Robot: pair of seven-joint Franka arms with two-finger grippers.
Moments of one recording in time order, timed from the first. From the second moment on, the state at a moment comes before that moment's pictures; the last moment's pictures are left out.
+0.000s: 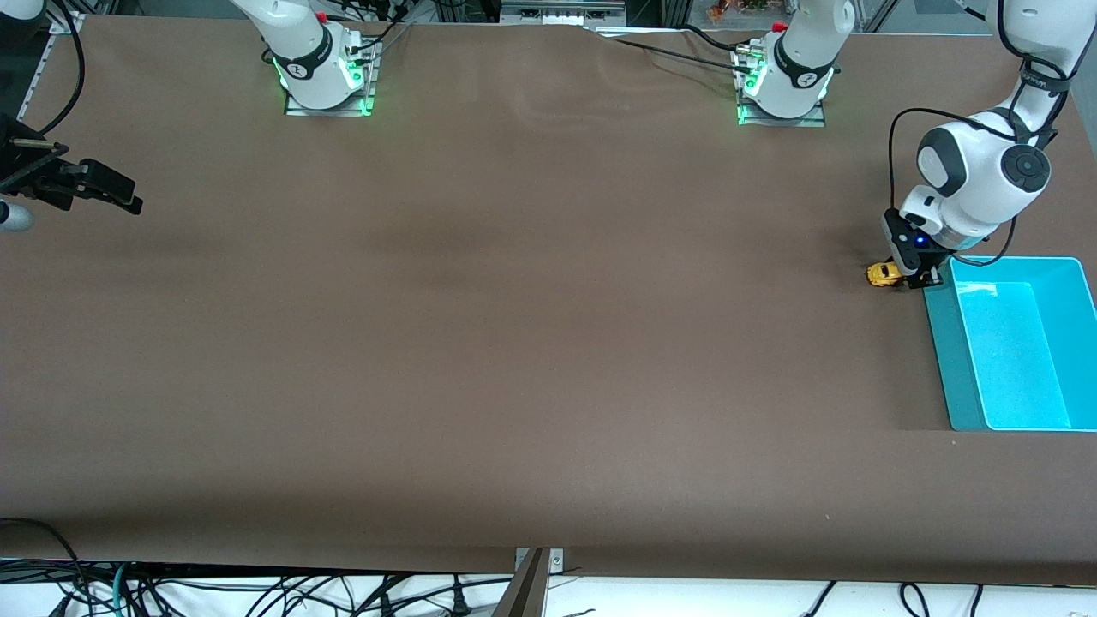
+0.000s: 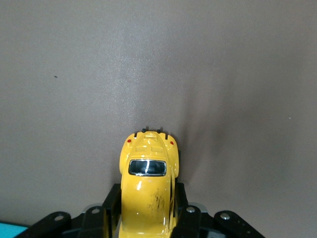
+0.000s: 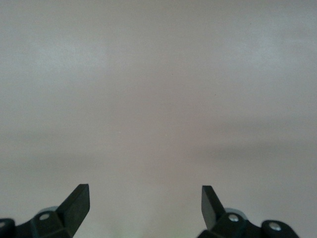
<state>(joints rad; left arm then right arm) 0.26 0.27 0.11 -2.52 0.03 2.86 1.74 -0.03 -0.04 -0.05 -1.75 -0.01 1.65 -0.03</state>
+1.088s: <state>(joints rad) 0.26 0.16 0.05 -2.21 -0.02 2.28 1.74 -0.03 -0.04 -0.05 -1.75 -0.01 1.65 -0.03</state>
